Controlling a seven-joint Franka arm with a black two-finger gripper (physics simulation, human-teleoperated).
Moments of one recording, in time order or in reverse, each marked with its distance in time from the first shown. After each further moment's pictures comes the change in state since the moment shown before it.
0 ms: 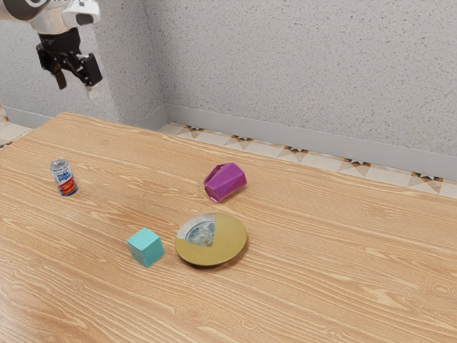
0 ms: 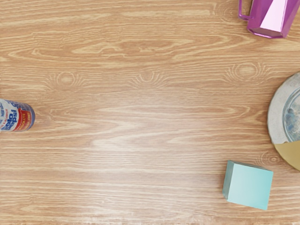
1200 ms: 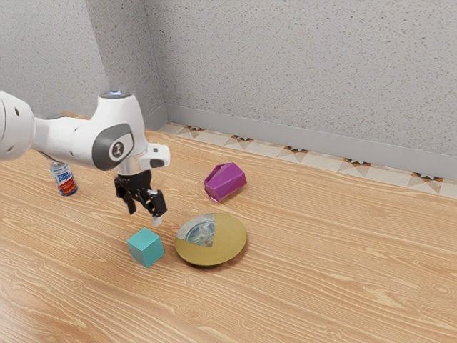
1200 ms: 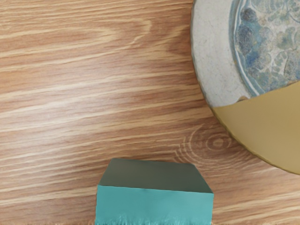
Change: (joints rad) arm -0.134 0.113 -0.018 -0.646 -0.120 0.600 -0.021
